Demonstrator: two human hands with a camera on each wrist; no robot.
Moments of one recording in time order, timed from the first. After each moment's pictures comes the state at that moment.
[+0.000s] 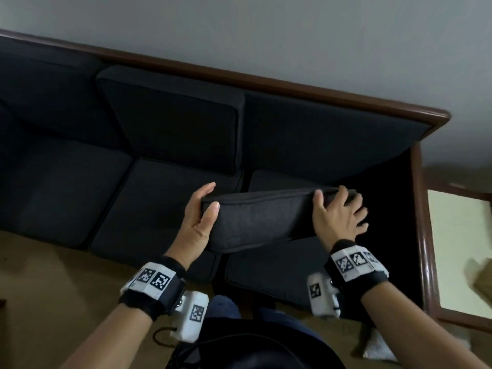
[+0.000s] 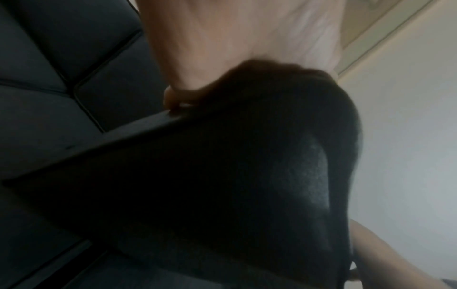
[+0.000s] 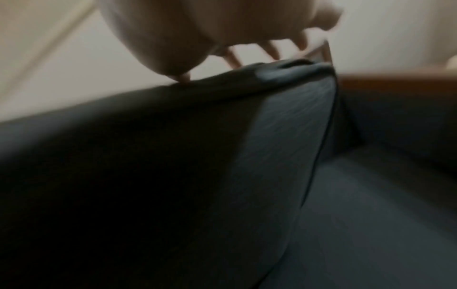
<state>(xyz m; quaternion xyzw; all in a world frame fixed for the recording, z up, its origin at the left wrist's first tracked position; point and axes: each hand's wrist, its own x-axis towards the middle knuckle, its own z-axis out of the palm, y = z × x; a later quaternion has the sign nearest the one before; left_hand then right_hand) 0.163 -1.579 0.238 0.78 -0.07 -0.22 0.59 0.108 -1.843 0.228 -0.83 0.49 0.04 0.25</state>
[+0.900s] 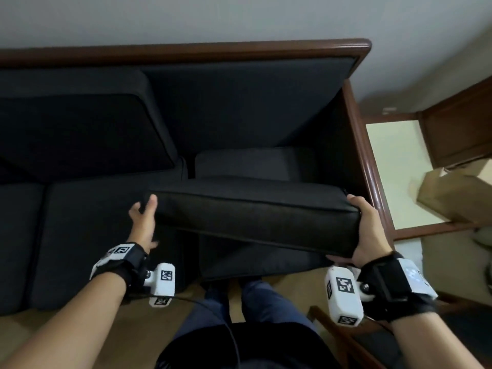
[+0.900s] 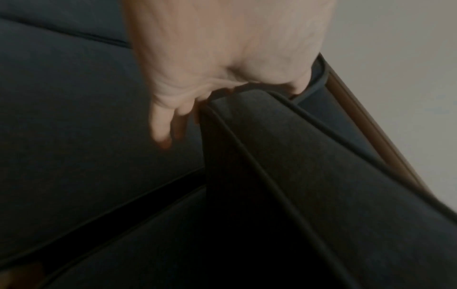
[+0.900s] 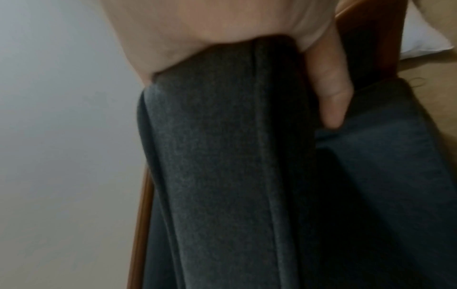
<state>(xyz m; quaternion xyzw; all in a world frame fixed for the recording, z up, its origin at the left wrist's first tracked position) 0.240 -1.628 0.124 0.76 0.25 -0.35 0.48 -0.003 -1.934 0.236 -0.31 0.71 0.00 0.63</state>
